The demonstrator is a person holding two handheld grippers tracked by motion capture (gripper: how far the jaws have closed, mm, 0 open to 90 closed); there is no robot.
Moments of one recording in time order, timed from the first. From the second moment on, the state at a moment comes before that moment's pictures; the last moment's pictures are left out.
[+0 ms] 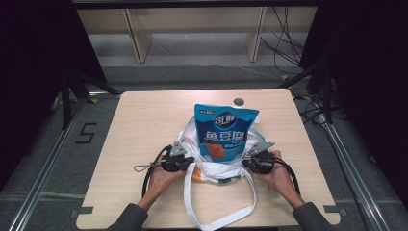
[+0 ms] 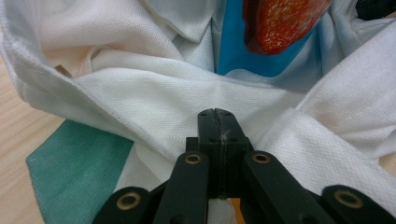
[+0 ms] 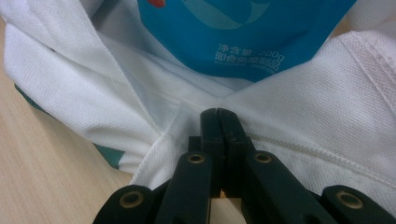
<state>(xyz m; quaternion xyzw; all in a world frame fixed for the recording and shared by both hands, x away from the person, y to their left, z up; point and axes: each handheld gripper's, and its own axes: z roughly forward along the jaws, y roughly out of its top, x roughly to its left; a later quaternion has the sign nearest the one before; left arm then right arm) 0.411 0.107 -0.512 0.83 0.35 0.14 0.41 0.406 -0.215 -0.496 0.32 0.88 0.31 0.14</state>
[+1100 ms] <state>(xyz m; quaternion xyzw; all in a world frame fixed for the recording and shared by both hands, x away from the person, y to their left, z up) 0.429 0.109 -0.490 0.80 0.37 0.17 0.44 0.425 -0.230 -0.473 0.36 0.84 0.38 0.16</state>
